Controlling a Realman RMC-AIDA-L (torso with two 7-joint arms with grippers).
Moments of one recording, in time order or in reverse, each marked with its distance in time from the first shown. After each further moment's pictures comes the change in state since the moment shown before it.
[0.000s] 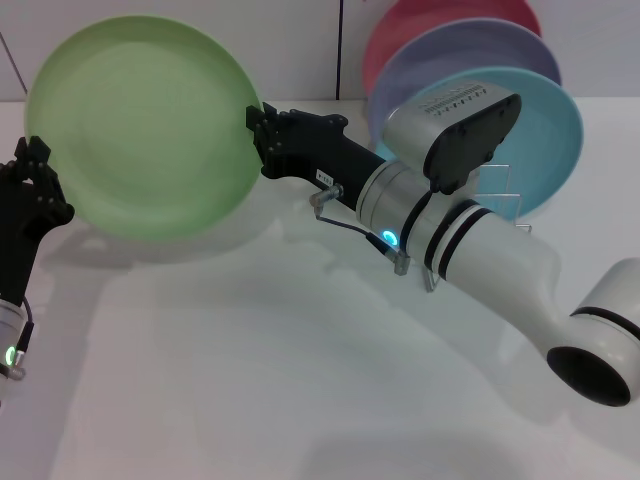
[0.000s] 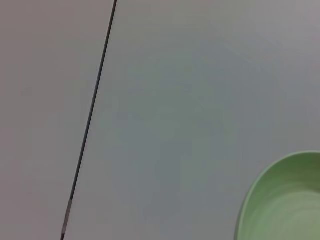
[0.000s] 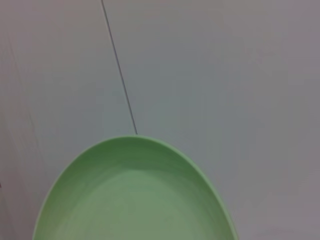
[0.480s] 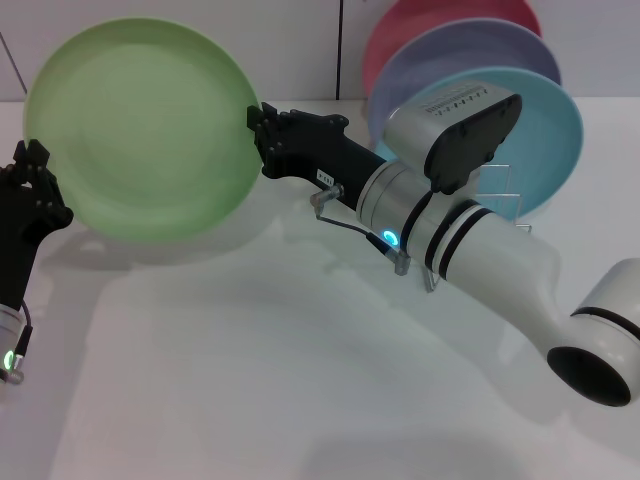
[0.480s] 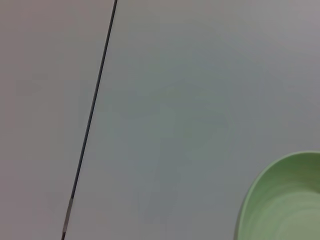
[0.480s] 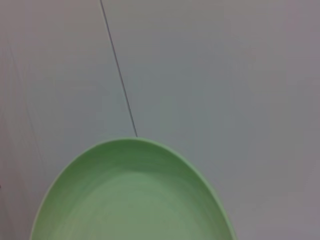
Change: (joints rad) left arm 0.008 0.000 0.004 0.000 0.001 -0.005 0.000; right arm -0.001 0.000 0.001 0.000 0.000 0.000 0.001
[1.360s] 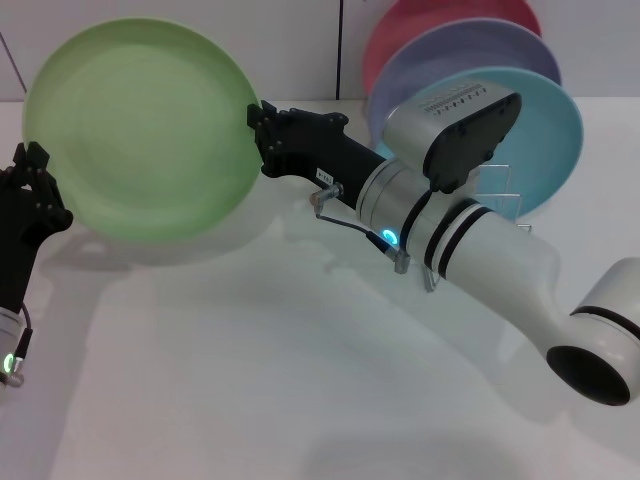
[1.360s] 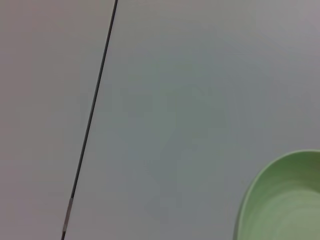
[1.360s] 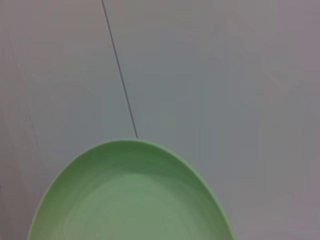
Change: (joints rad) left arm 0.004 0.000 0.003 -0.004 0.001 -0.006 0.000; right arm 0.001 0.000 0.000 0.002 0.000 0.000 -0.007
